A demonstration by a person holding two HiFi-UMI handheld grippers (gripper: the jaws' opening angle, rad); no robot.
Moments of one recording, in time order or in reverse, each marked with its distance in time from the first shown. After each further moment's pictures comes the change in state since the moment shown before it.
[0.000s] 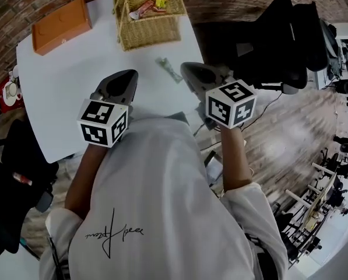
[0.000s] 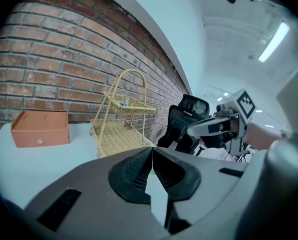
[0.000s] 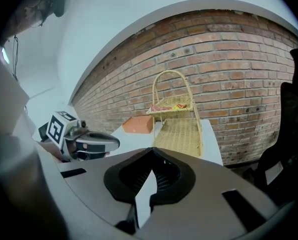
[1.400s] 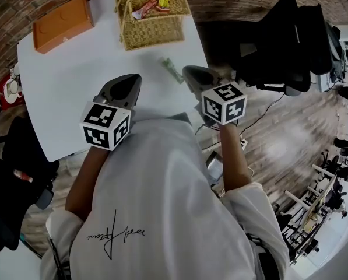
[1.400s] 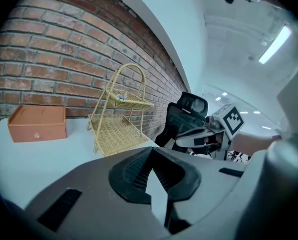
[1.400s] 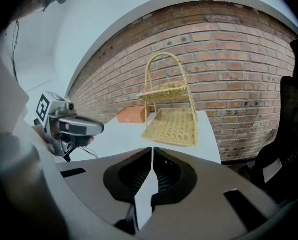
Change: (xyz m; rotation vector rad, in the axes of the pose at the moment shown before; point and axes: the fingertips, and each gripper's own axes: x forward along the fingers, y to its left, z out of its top) left arm 0.003 -0.005 -0.013 -0.016 0.033 -0.031; right arm 0.025 -0.030 -0.046 -0.025 0.052 -0.037
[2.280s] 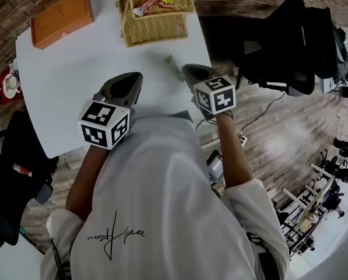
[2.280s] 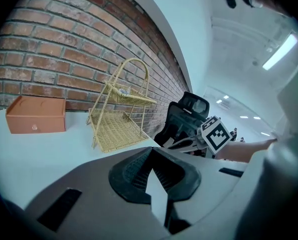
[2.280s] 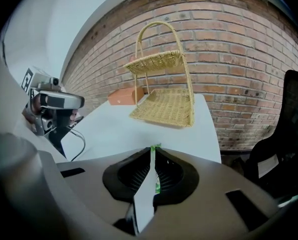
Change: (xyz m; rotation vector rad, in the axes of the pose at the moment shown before) left arm 0.005 0.004 -0.006 -0.060 0.024 -0.012; right arm 0.039 -0.027 -0.052 -0.024 0.173 -0.043
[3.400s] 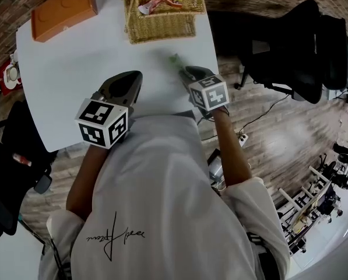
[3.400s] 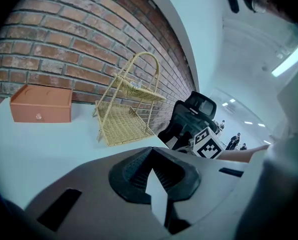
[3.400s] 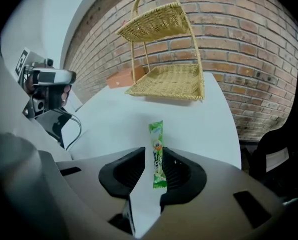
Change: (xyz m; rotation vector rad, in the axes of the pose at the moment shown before) left arm 0.006 0.017 -0.009 -0.086 0.039 0.033; right arm 0.046 -0.001 -0.050 0.001 0.165 0.061
